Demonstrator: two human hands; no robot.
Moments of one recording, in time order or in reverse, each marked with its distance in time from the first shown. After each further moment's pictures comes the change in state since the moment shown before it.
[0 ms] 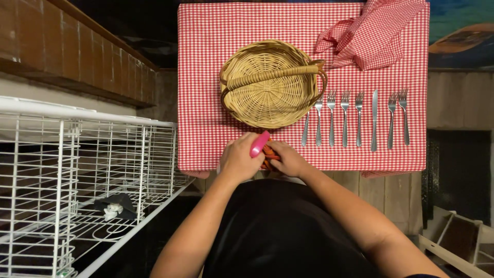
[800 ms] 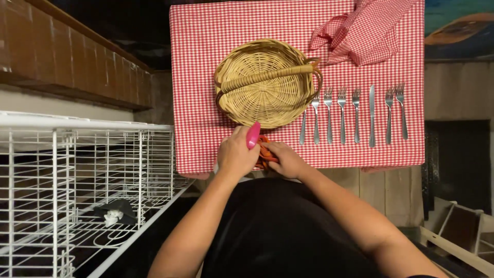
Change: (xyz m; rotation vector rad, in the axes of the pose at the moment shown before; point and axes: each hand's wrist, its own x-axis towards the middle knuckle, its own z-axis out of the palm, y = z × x) left_hand 0.018 0.001 0.004 0.157 -0.015 -0.133; right_hand -0.002 -0.012 -0.004 -0.027 0.016 -0.013
